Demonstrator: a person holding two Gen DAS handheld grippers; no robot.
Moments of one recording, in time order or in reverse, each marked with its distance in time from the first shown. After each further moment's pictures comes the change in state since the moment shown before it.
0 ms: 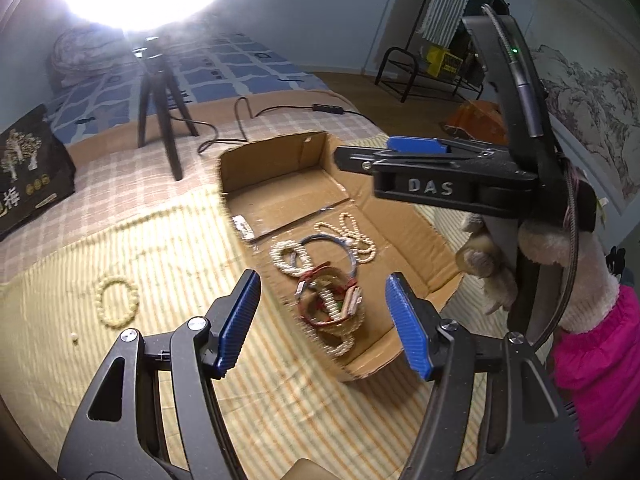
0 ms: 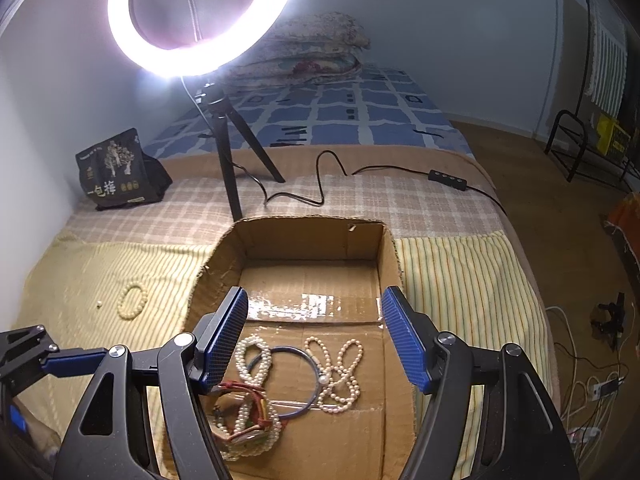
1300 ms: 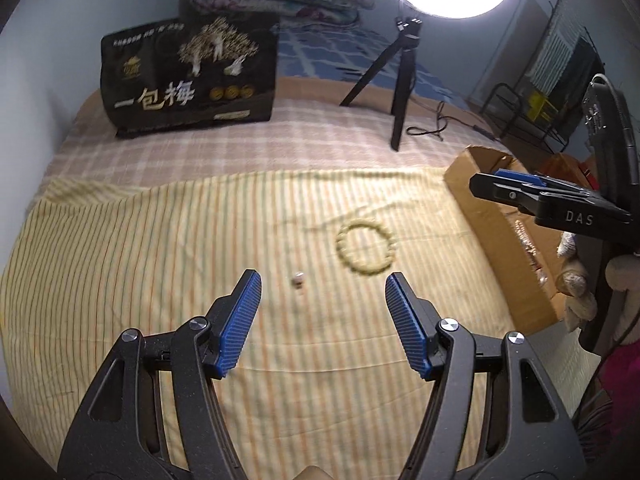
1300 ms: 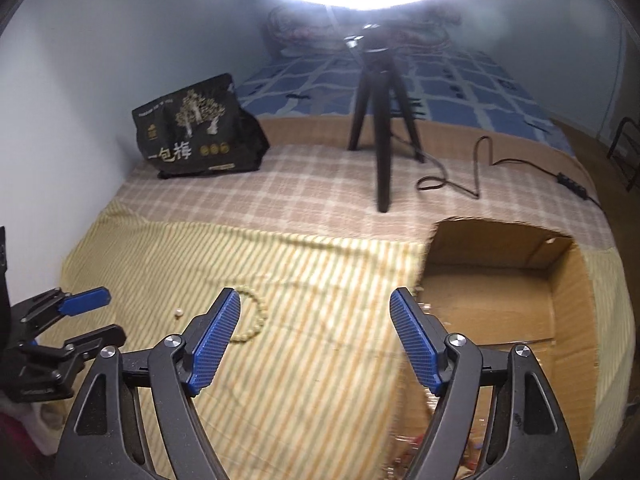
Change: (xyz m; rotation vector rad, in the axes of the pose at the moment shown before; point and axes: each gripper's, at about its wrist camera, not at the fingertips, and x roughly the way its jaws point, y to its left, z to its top) left arm -0.056 0.211 -0.074 -0.276 -0.003 0.221; right arm 0.063 0.145 0.015 -0.083 0.123 0.178
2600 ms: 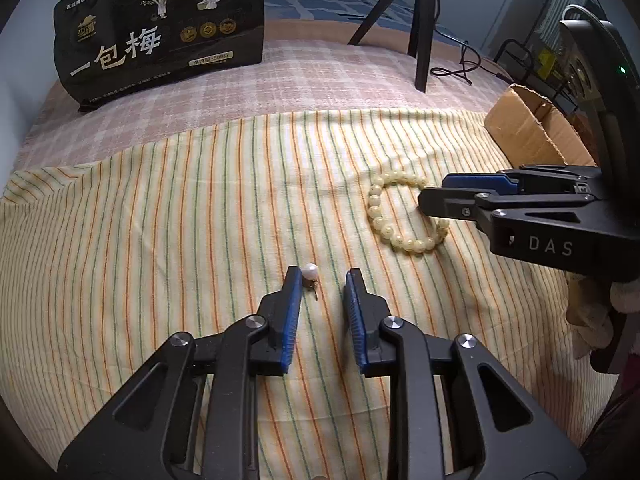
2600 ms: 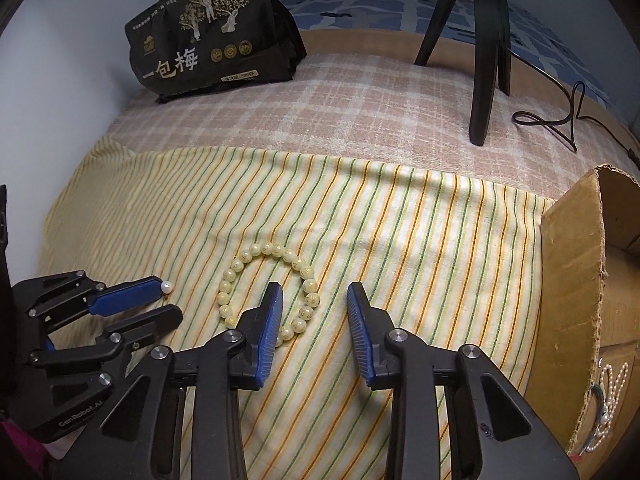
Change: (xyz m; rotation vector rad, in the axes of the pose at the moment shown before) left arm 0.079 0.002 -0.004 0.065 0.131 0.046; right arm 0.098 0.040 -0.015 -0.040 0.211 0.050
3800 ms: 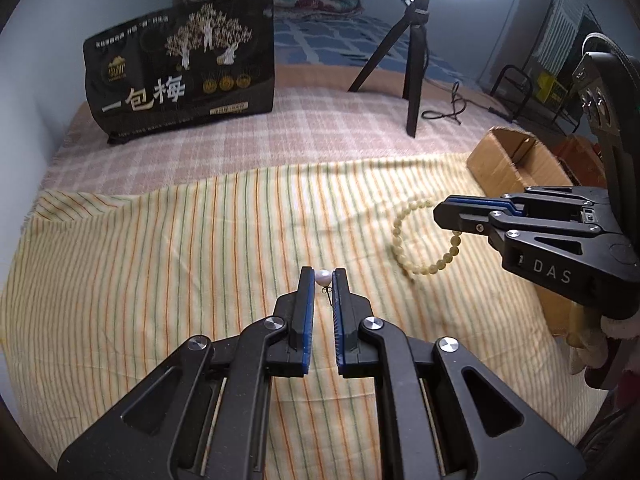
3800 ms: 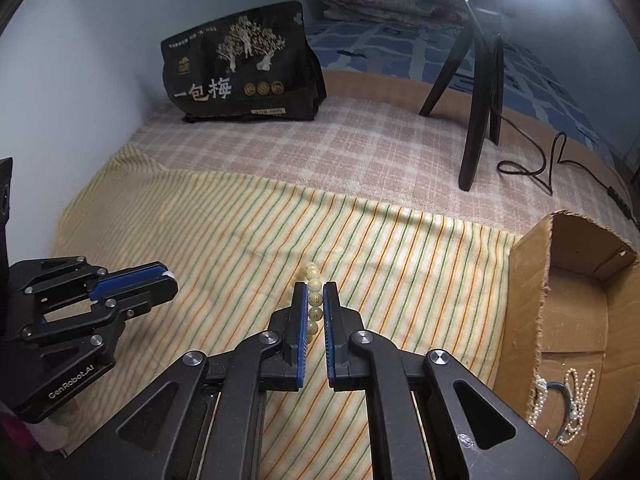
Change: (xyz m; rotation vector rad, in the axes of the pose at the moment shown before) left arm -0.052 -0.005 0.006 -0.013 -0.115 0.012; right arm -0.049 0.022 -0.006 -0.069 -0.108 -0.027
